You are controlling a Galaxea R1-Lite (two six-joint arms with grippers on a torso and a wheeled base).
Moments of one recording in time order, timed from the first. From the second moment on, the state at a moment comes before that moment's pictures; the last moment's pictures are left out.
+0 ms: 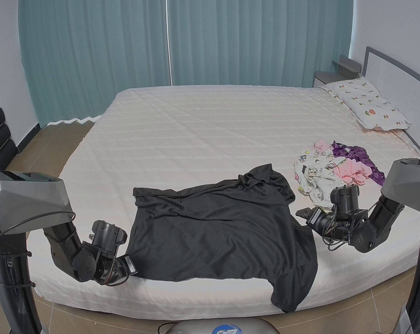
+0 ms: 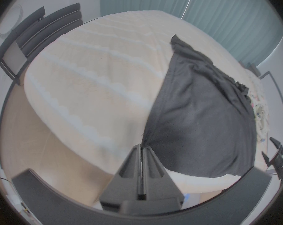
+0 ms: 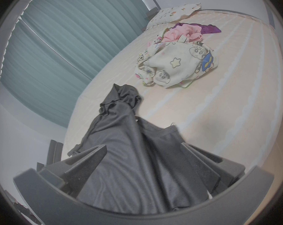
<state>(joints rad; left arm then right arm) -0.25 2.22 -0.54 -0.59 0.16 -0.72 0.20 2.24 -0.74 -0.85 -0.05 0.78</state>
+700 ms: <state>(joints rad) -0.18 2.16 -0.56 -0.41 0.17 -0.65 0.15 2.39 -0.79 -0.81 -0.02 0.71</state>
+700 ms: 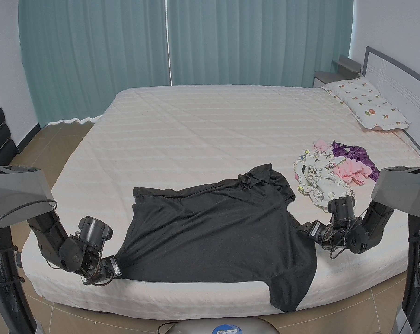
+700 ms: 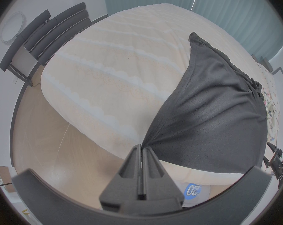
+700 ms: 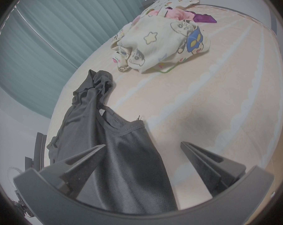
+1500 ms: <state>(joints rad) -0.18 2.15 -0.55 -0.37 0.17 -0.62 0.05 2.25 -0.55 -0.73 -0.03 0.57</state>
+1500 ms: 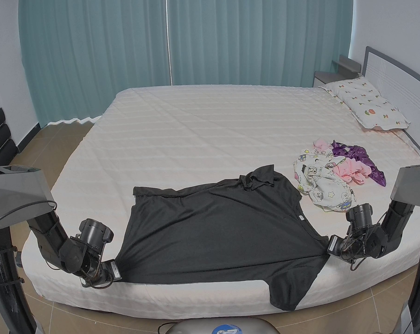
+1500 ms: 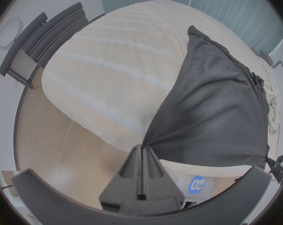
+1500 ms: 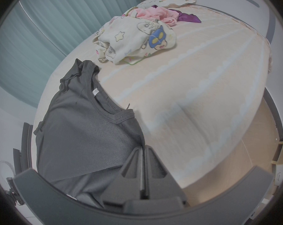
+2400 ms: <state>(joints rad) -0.19 2.13 -0.57 -0.50 0.07 -0.67 0.05 2.15 -0.71 -0.72 -0.02 0.71</state>
